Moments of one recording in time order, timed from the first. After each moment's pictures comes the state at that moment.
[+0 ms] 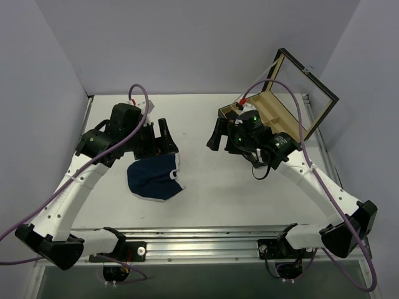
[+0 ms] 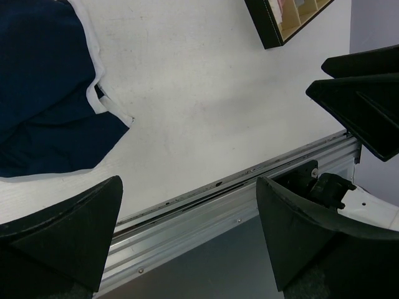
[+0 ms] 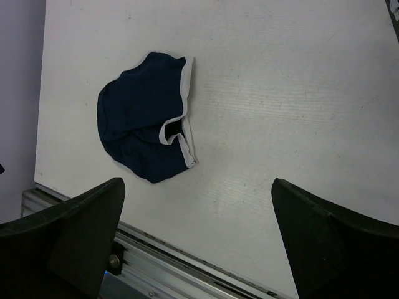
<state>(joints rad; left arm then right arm) -0.50 1.26 1.53 -1.03 0.17 -0.61 0.63 1.31 1.30 -0.65 0.01 0.65</state>
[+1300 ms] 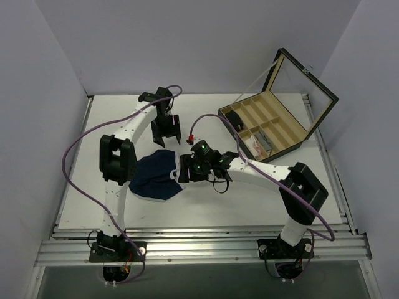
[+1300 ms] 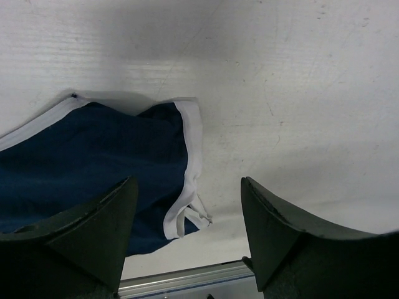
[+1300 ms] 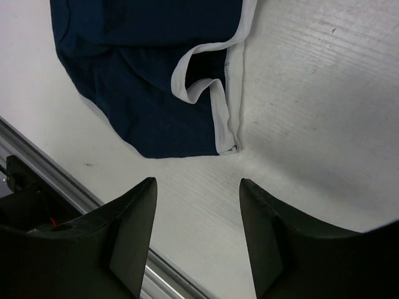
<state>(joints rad) -0.35 2.26 2.13 -1.21 0.12 -0.49 0.86 1.69 1.10 -0.24 -0.13 0.65</state>
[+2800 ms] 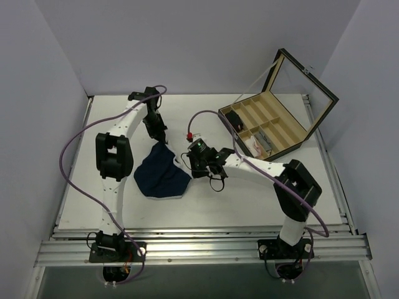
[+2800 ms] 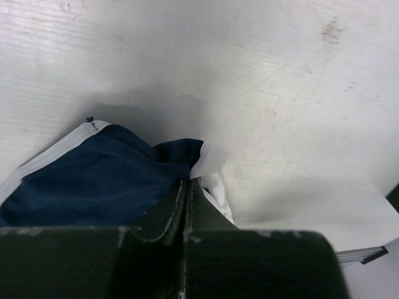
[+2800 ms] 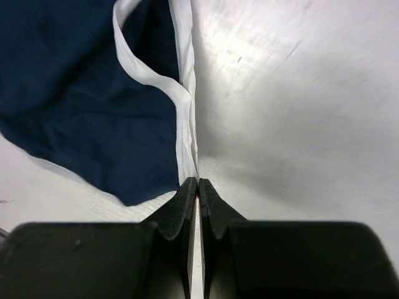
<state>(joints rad) -0.25 2.37 2.18 -1.22 0.14 -0.61 0.86 1.80 1.16 -0.30 0.05 0.53</state>
